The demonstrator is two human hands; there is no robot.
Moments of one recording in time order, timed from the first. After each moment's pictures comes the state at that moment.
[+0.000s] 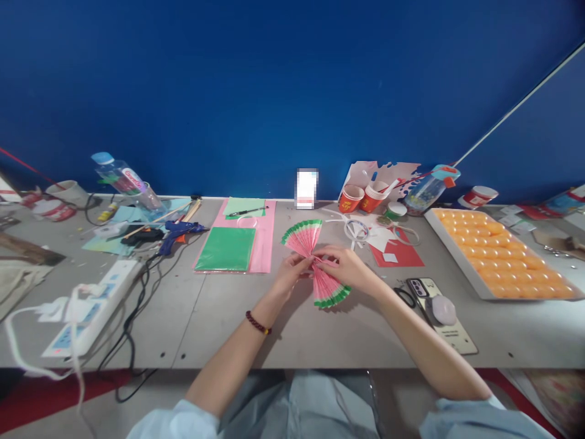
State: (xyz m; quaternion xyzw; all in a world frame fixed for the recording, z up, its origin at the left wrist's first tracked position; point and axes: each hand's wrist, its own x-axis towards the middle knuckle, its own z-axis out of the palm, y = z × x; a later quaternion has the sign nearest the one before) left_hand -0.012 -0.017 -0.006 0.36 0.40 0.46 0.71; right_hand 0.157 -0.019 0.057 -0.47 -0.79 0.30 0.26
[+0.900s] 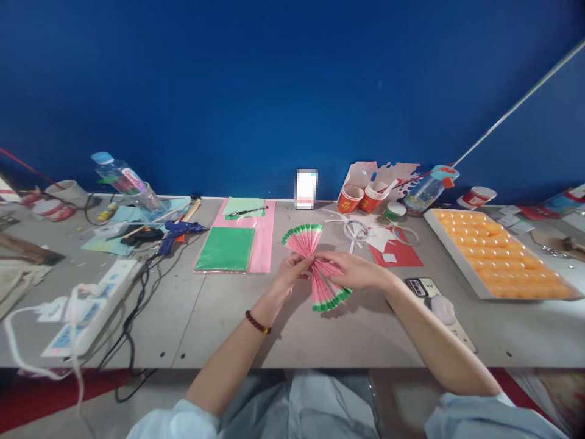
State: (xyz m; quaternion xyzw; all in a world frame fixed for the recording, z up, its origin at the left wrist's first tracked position) left_hand -0.011 -0.015 -0.001 0.35 0.44 0.44 0.70; right_hand 0.176 -0.019 0.072 -0.44 -0.84 0.31 0.09
